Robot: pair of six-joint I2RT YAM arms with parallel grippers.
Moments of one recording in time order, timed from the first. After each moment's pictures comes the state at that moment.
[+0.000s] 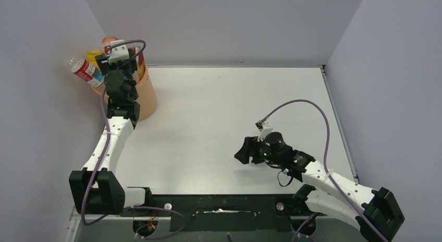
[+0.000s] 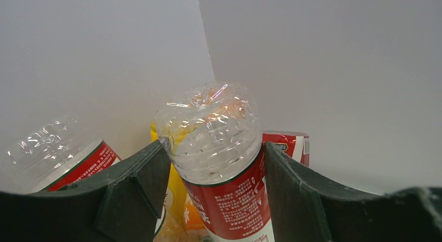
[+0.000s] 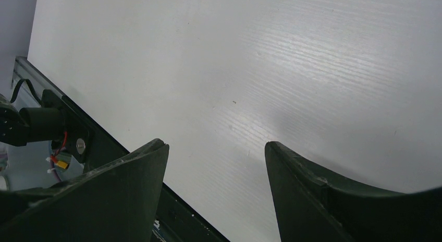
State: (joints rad) left arm -0.04 1.30 1.08 0.53 -0.44 0.24; right arm 0.75 0.91 0.46 -0.16 -0.12 0.62
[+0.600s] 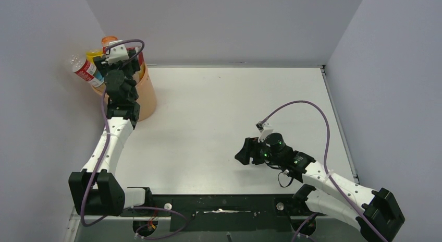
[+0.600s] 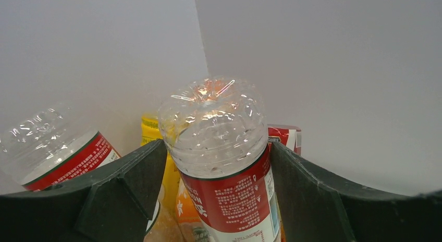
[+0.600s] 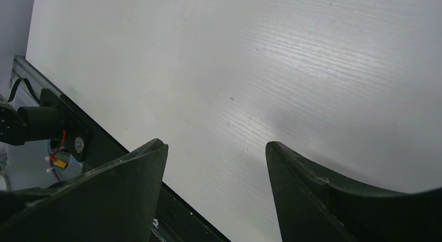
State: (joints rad) left arm -0.04 1.29 1.08 0.49 -0.44 0.19; right arm 0.75 0.90 0.44 -0.16 -0.12 0.62
